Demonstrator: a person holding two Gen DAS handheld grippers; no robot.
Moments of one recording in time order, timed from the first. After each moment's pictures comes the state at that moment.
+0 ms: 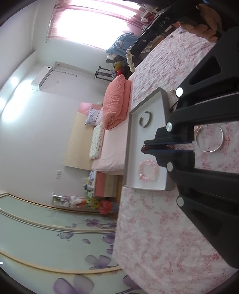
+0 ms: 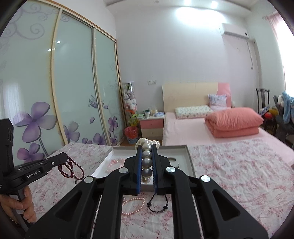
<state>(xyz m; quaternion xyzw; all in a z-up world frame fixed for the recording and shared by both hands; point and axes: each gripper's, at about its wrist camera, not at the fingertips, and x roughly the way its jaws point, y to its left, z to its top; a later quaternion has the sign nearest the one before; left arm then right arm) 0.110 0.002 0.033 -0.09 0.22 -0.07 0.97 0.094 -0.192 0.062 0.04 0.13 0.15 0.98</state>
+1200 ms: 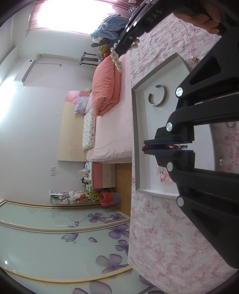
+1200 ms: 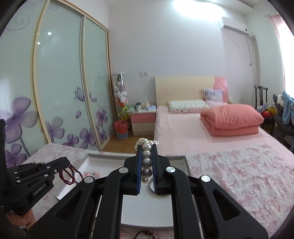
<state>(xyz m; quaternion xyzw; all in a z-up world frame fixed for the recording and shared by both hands) 0.255 -0.027 0.008 -0.03 0.26 -0.03 0.96 0.231 -0.175 0.034 0.03 0.18 0.12 0.98</state>
